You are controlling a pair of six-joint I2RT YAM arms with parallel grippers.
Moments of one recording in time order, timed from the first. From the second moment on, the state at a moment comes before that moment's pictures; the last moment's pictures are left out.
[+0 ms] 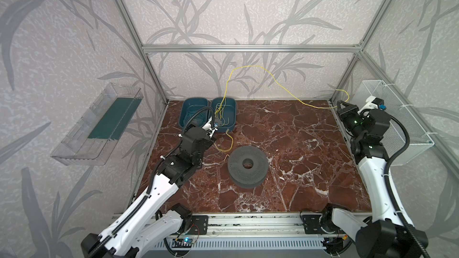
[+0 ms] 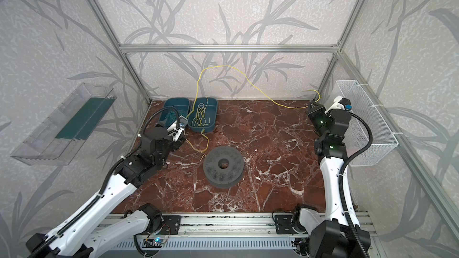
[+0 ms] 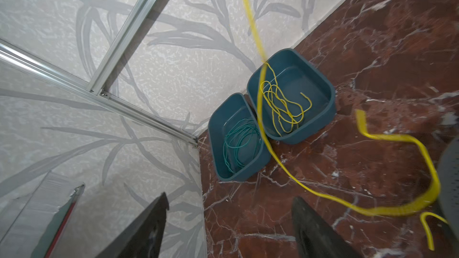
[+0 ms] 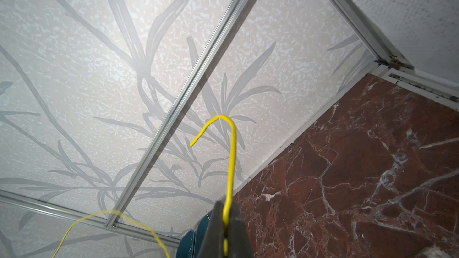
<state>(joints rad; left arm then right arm) -0.53 0.87 0.93 -0.42 -0.52 0.52 -0.25 1.07 0.98 0.04 -0.35 0.92</state>
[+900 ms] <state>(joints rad) -0.77 1.48 1.57 -0.32 -0.01 0.01 0.24 0.96 0.84 0.13 -0.39 0.43</state>
